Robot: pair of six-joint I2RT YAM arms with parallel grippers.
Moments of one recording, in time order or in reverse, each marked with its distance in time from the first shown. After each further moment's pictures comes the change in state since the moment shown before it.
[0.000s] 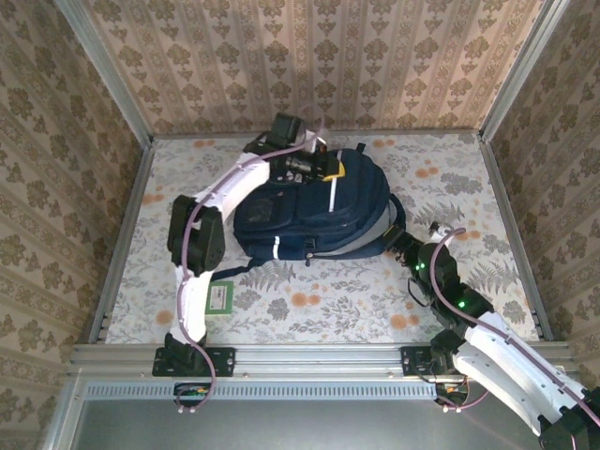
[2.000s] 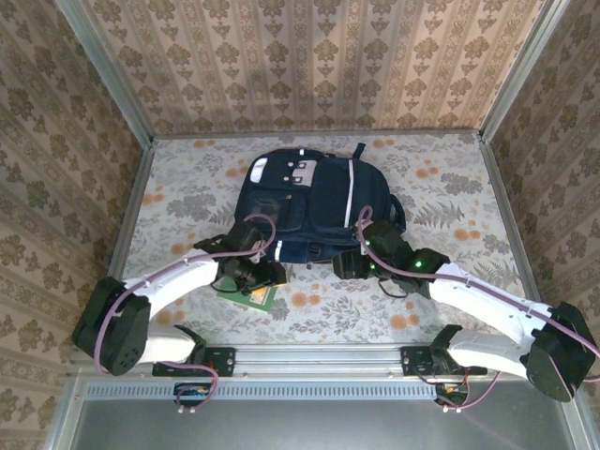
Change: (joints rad) left arm -0.054 -0.881 -1.255 -0.098 -0.499 -0.056; right arm 0.230 0.523 0.356 -0.272 -0.425 -0.323
